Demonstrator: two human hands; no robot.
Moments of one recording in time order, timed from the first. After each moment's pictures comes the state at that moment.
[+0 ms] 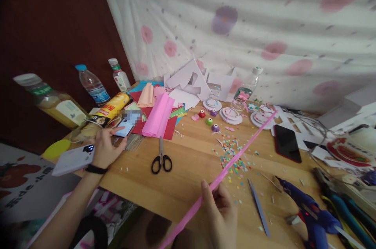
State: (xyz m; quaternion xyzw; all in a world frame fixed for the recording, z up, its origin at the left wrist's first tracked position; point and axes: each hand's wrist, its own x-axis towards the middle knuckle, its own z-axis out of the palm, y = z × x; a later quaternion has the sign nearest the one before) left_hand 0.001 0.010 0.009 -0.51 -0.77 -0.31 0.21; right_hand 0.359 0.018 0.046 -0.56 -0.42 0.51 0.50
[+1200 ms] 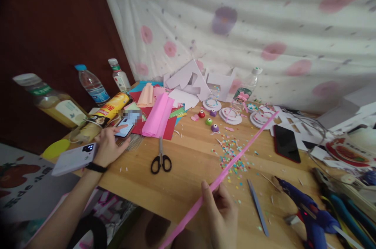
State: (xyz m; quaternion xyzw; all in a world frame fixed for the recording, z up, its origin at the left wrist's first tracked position) left_hand -0.001 0.014 0.009 -0.53 -0.78 -0.29 0.16; right_hand 0.355 0.018 0.057 -0.58 -0.39 0.51 0.50
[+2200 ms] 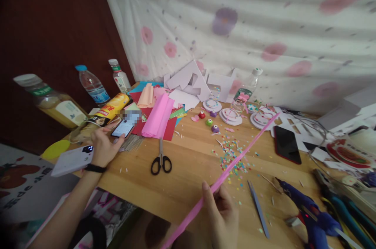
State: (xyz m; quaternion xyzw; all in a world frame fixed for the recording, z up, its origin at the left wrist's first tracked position) left_hand -0.003 0.016 0.007 -0.43 -0.81 -0.36 0.16; right_hand 0.356 0.012 0.047 -0.57 -0.40 0.50 0.51
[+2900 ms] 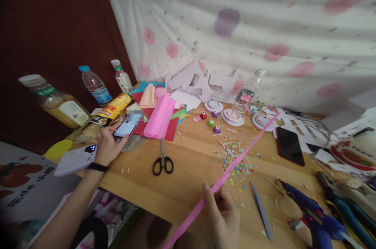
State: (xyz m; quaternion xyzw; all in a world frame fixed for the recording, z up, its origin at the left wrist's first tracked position) left_hand -0.006 0.020 0.005 -0.43 -0.83 -0.33 0.14; right_hand 0.352 0.012 0.049 -0.57 -0.39 0.52 0.51
